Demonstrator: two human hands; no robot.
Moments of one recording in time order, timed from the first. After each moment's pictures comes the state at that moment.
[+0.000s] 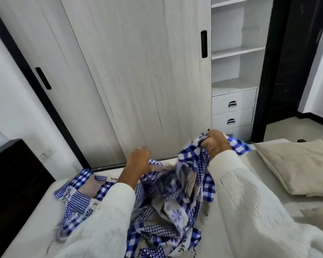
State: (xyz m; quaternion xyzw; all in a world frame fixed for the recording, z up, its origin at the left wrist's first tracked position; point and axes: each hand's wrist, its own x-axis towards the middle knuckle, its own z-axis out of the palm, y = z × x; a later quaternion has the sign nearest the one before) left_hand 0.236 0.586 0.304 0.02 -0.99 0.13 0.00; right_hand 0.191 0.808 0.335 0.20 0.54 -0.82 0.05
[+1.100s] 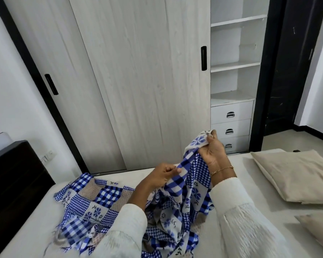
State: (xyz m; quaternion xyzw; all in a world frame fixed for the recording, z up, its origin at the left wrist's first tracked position) left_hand 0.294 0.641 0.290 -0.10 -0.88 -0.47 -0.08; right_hand 0.222 0.803 0.328 0.08 0.22 -0.97 0.03
